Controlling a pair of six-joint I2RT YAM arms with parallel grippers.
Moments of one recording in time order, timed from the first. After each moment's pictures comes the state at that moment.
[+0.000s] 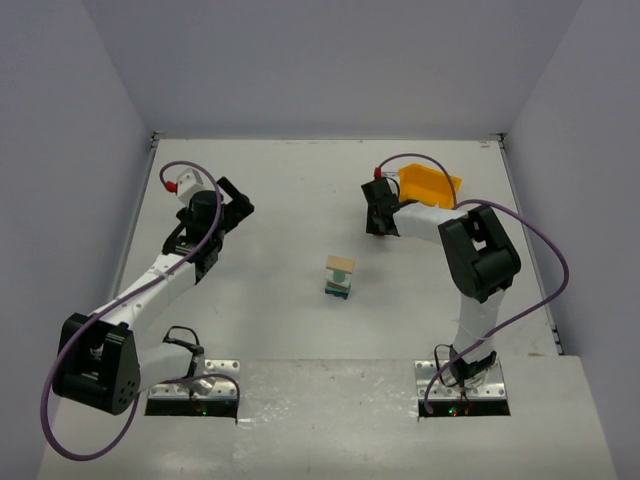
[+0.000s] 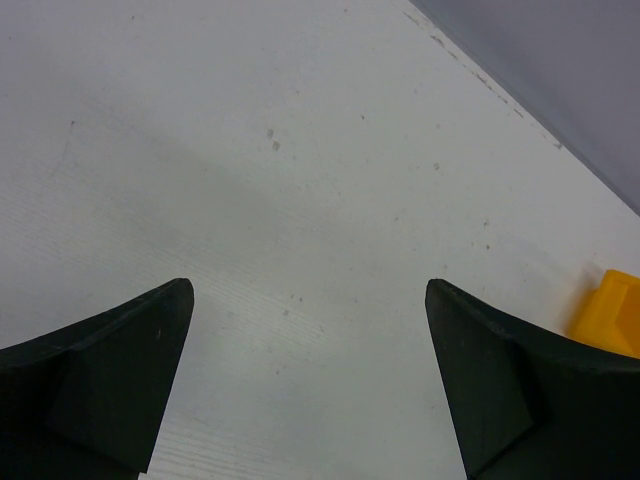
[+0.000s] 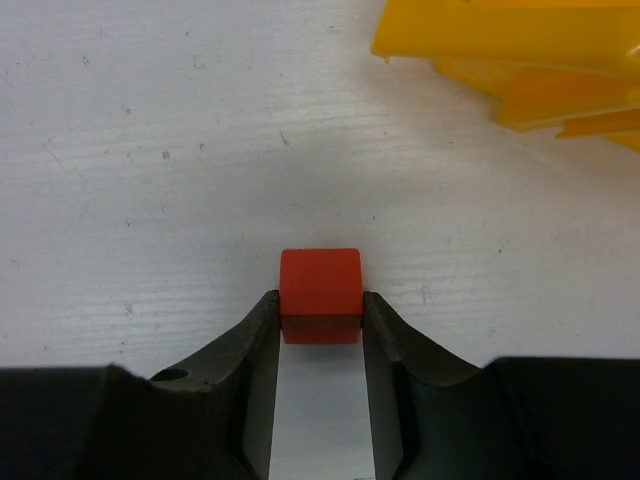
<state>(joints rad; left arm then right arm) -0.23 1.17 0.69 0.01 -0.38 -0.75 0.44 1.94 1.11 -0.13 0.34 0.41</state>
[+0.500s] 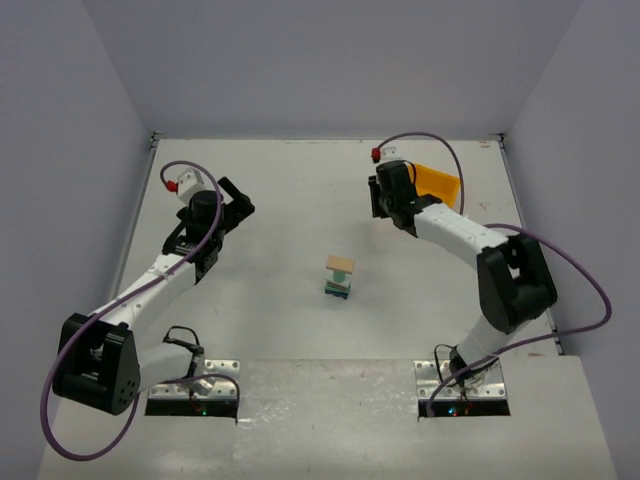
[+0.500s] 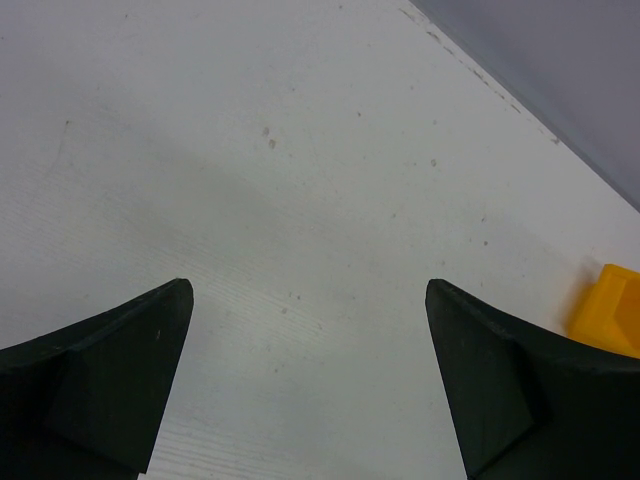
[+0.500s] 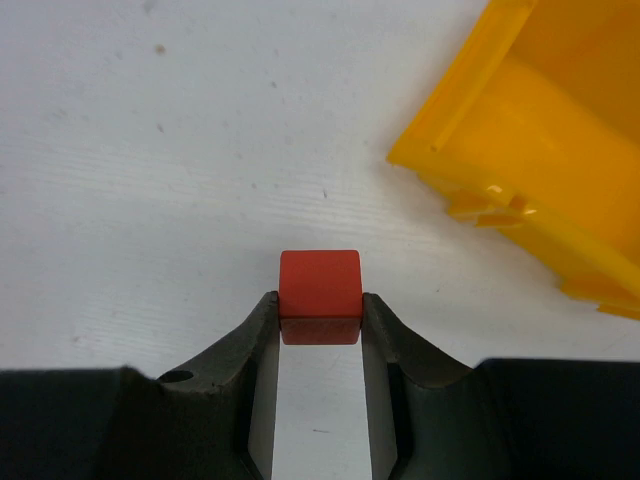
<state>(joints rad) -0.23 1.17 0.69 0.01 -0.37 -0.75 0.44 1.70 1.08 -0.11 0.26 0.14</state>
